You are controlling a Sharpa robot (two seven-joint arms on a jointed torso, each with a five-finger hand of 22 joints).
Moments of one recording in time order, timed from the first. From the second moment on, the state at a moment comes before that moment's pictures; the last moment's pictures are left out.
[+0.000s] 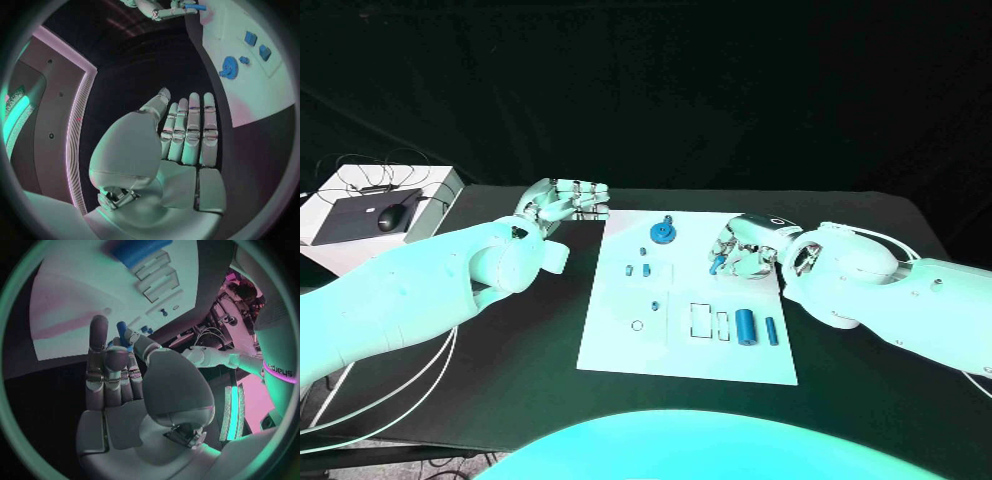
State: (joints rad) left arm 0.88 -0.87 0.22 1.38 -0.26 -0.30 0.31; left_hand 1.40 -0.04 0.19 -0.07 0.05 1.05 0.16 0.06 0.06 1.18 0.12 0.06 0.06 1.23 0.09 0.07 0.16 0.09 1.12 0.11 0.07 0.15; right arm 1.16 -0.79 -0.13 1.60 -1.51 -0.23 -0.18; right_hand 1.31 0.00 0.40 -0.16 0.16 1.18 0.11 0.06 0.07 1.22 0.09 0.06 0.06 1.42 -0.03 1.03 0.66 0.13 1.41 -0.04 0.31 0.78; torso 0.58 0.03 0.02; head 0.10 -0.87
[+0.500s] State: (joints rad) left arm 0.88 -0.87 0.22 1.38 -0.25 -0.30 0.31; left_hand 1.40 -0.04 0.19 -0.07 0.05 1.05 0.16 0.06 0.06 1.18 0.12 0.06 0.06 1.23 0.09 0.07 0.16 0.09 1.12 0.11 0.07 0.15; right arm 1.14 -0.72 -0.13 1.68 -1.49 -0.22 -0.17; right_hand 1.31 0.00 0.40 -0.17 0.16 1.18 0.11 0.06 0.07 1.22 0.09 0.06 0.06 1.42 -0.03 1.03 0.66 0.14 1.41 -0.04 0.30 0.79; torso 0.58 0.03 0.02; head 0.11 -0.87
